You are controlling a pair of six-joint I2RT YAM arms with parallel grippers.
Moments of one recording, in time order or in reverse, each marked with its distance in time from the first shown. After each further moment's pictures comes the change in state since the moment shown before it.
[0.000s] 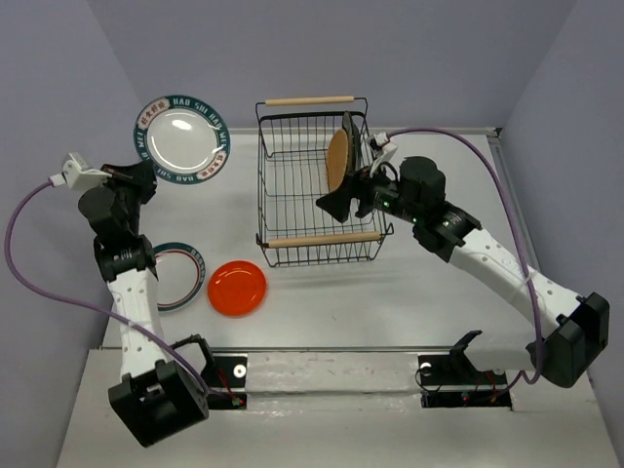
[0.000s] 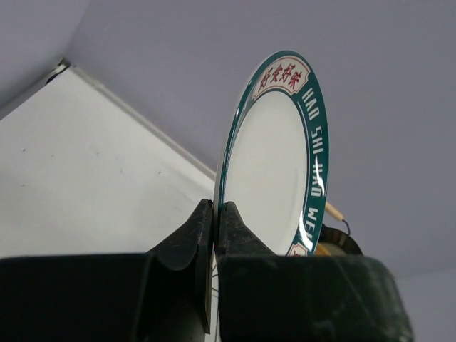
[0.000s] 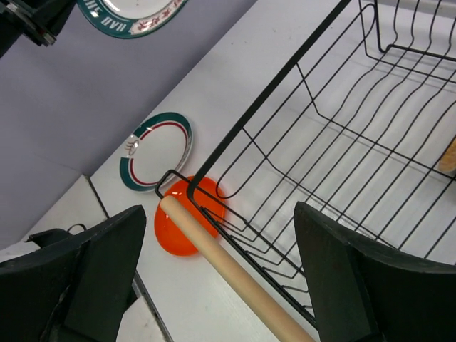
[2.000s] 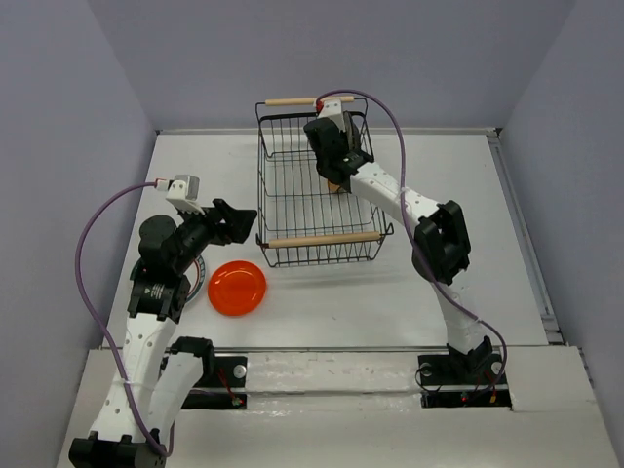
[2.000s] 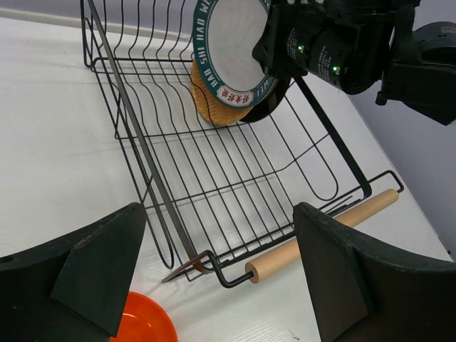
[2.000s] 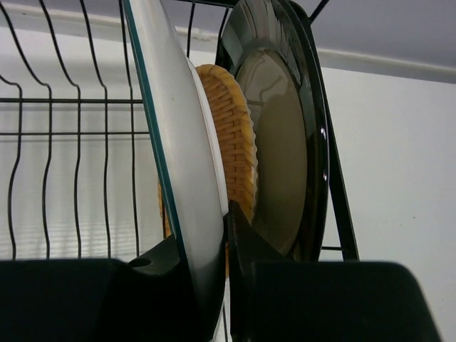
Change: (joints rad) left arm -0.531 -0.342 -0.135 -0.299 0.106 0.387; right arm 0.005 0.943 0.890 -0.311 1.040 -0.254
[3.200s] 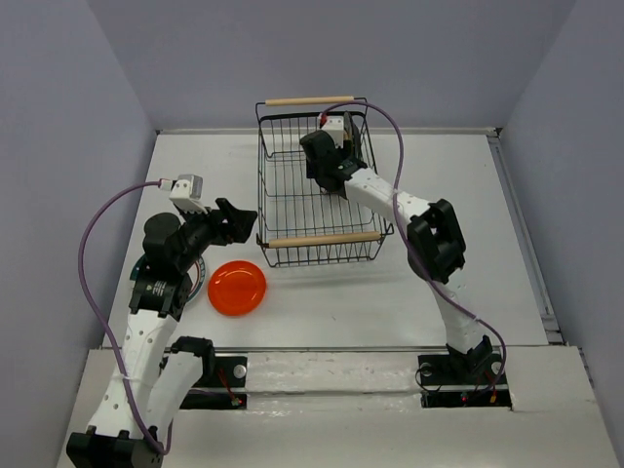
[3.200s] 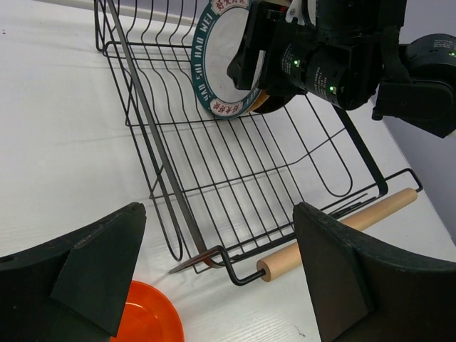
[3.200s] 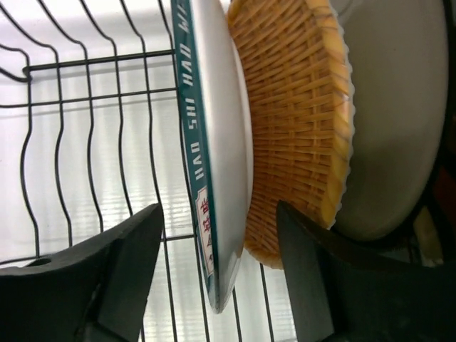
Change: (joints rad) left arm -0.029 0.021 0.003 -0.035 -0.058 0.013; right arm 0.001 0.057 -0.043 -0.033 -0.085 0.285
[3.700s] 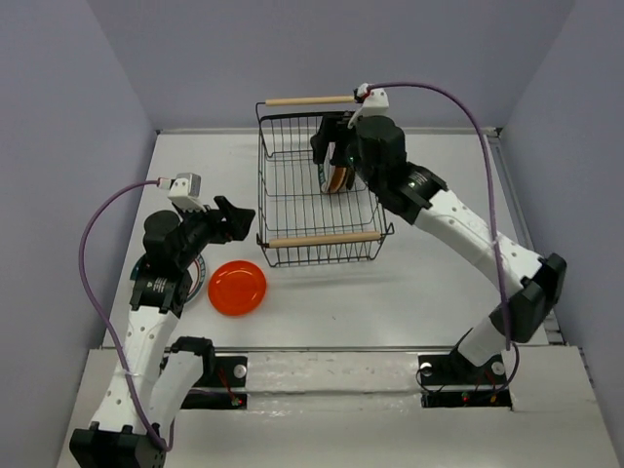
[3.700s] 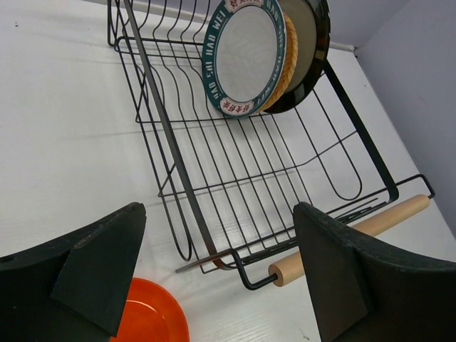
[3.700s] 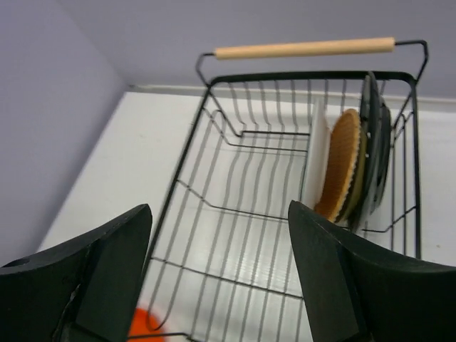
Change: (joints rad) left arm 0.026 0.017 0.000 0.000 0.000 -0.001; right arm 0.062 -0.592 -0.299 0.151 -0.276 -0.053
